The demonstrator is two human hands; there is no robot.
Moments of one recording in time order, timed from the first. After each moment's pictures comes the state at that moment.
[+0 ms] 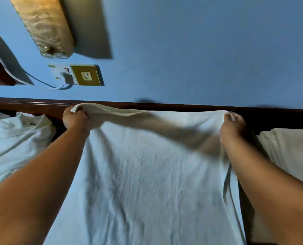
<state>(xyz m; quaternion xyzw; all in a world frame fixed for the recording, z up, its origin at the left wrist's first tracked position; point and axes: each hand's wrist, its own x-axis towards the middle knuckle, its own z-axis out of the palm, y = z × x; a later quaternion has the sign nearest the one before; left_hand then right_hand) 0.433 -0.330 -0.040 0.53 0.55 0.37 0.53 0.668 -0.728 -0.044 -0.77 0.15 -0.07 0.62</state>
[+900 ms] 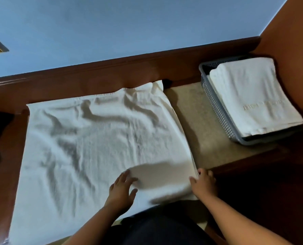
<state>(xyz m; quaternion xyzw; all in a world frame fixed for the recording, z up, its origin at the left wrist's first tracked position) 0.301 -0.667 -0.228 0.92 0.14 -0.24 0.28 0.423 -0.961 -0.241 -0.94 0.14 0.25 0.17</state>
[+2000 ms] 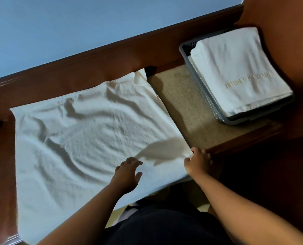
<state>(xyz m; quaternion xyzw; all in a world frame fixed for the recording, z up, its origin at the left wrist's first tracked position) 0.359 -0.723 -0.208 0.92 0.08 -0.30 0.22 0.448 -0.986 -0.243 -0.95 0.15 0.23 0.16</state>
